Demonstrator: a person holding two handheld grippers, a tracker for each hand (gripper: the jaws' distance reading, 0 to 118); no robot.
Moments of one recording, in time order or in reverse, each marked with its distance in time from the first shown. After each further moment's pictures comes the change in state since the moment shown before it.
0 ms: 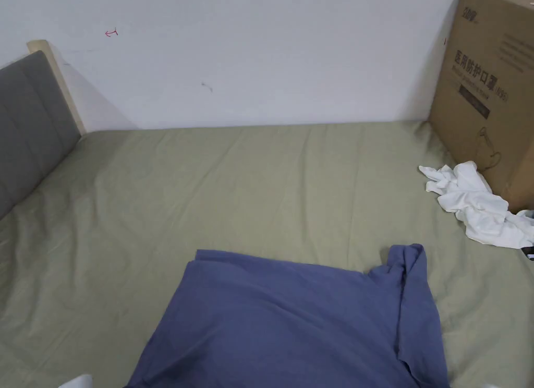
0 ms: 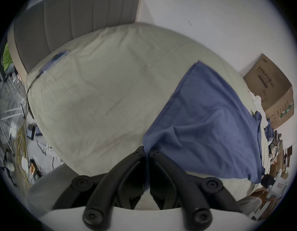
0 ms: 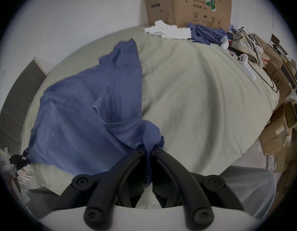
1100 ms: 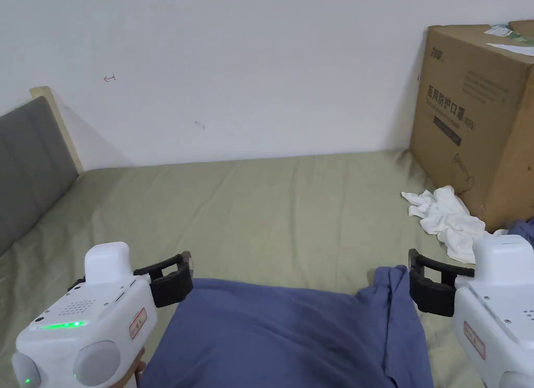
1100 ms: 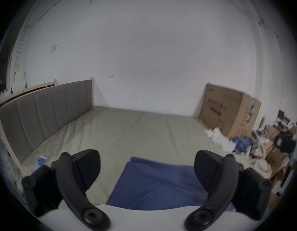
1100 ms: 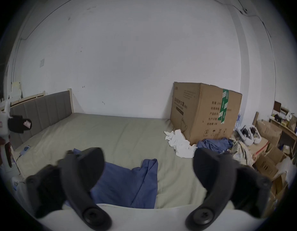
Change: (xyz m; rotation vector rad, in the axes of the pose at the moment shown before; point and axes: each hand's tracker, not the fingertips) left arm 0.150 0.067 0.188 0.708 -0.318 -0.313; right arm -0.059 0.116 0.214 0.776 0.088 0.306
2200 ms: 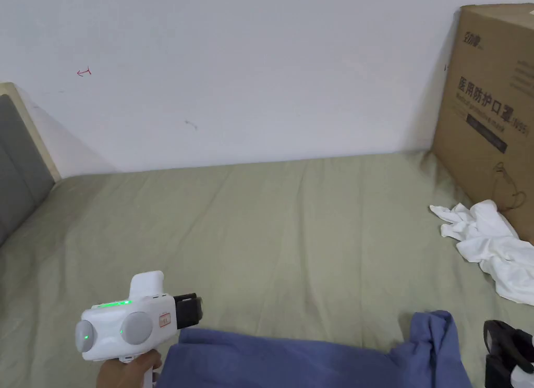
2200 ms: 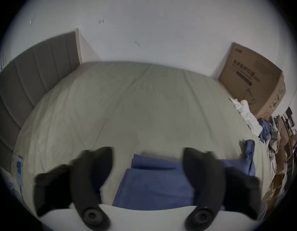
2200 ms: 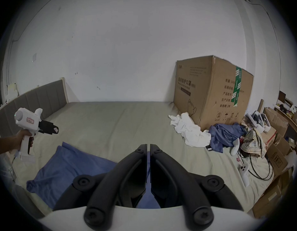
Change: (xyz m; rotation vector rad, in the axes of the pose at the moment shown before) left arm -0.066 -0.047 -0.328 -0.564 0.066 0.008; right arm -0.001 -0.052 -0.145 -0.176 0.010 -0.049
